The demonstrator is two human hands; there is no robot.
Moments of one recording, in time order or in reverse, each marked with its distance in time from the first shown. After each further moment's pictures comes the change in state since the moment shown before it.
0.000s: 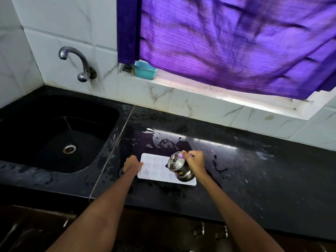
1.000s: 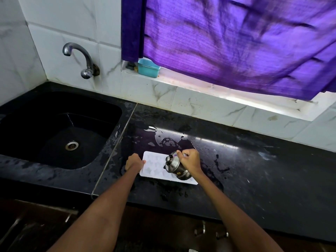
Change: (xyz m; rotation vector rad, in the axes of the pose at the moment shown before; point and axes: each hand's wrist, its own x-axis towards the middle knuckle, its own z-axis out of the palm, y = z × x) left_hand -0.002 -0.002 -0.001 -0.026 -0.005 0.015; right_hand -0.007 -0.020 0.018 -0.153 -0.052 -0.130
